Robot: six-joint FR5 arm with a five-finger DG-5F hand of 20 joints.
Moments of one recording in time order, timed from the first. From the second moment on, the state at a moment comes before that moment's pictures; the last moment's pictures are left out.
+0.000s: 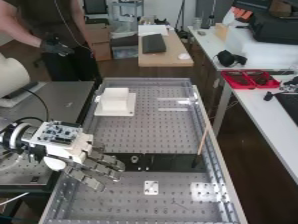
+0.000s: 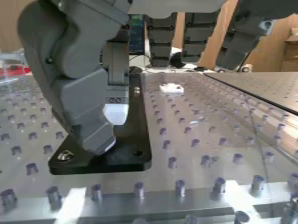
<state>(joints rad) 1.16 -1.87 -2.21 -2.44 -1.87 -0.85</state>
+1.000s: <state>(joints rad) 1.16 -1.88 -2.20 -2.44 -1.87 -0.84</state>
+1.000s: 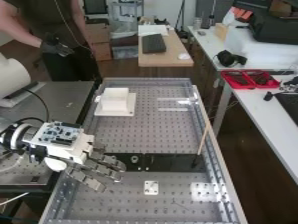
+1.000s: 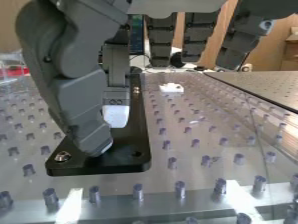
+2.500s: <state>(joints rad) 1.16 -1.87 -2.18 -2.44 -1.88 -0.84</state>
